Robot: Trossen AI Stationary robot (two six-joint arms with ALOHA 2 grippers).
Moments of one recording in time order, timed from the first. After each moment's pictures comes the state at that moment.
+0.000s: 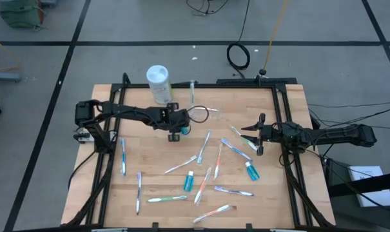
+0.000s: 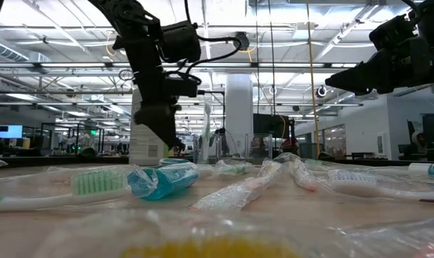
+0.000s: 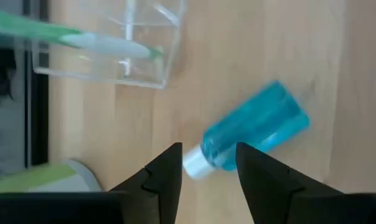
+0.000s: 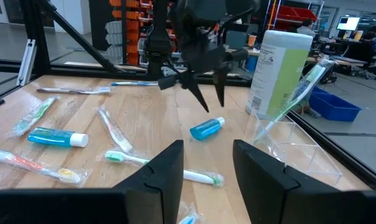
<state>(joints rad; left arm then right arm) 0.18 1.72 1.07 -0.50 -0.34 0.31 -0.02 0.38 0.02 0.30 0.11 -0.09</state>
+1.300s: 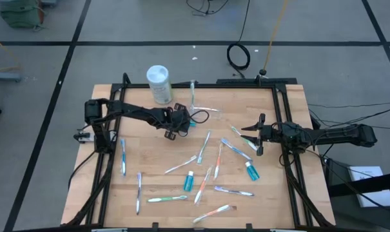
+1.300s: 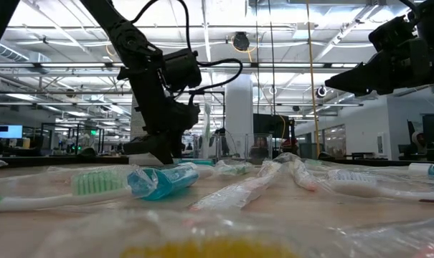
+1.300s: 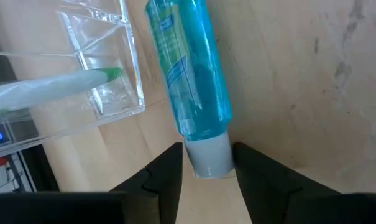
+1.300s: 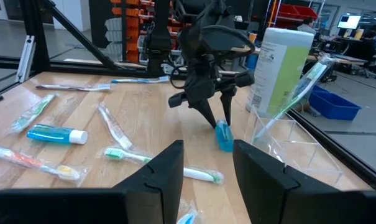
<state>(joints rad) 0.24 1.86 0.99 -0.32 -0.29 0.73 -0.02 0.39 0.02 0.30 0.11 -0.09</state>
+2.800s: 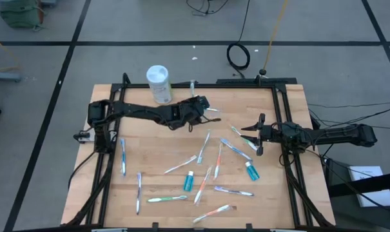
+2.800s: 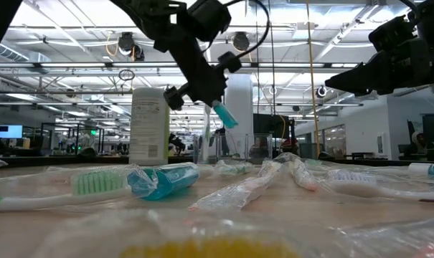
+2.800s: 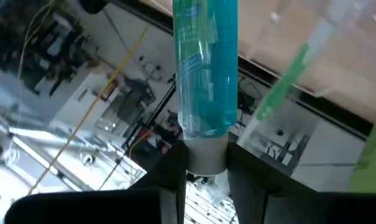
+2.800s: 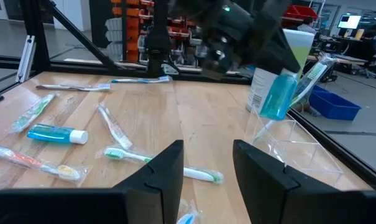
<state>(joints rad) 0.16 1.87 1.29 -0.10 -0.83 1.91 -0.02 0.39 0.02 0.30 0.10 -0.10</state>
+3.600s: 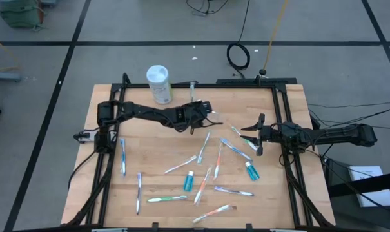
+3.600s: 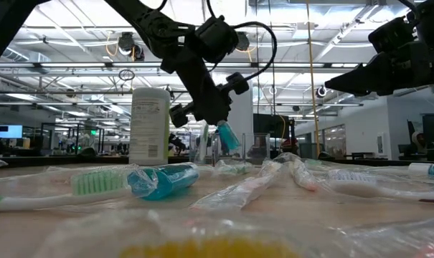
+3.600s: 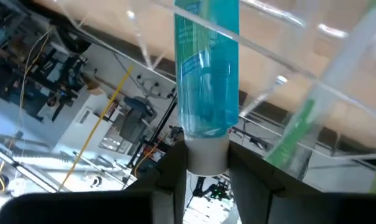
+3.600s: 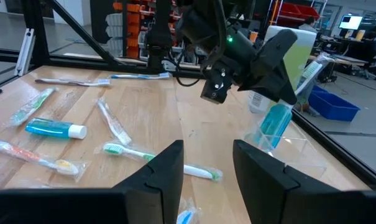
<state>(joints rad) 0.17 1.98 1.29 -0.03 -0.79 1.95 -0.02 0.40 0.02 0.30 0.10 -0.11</state>
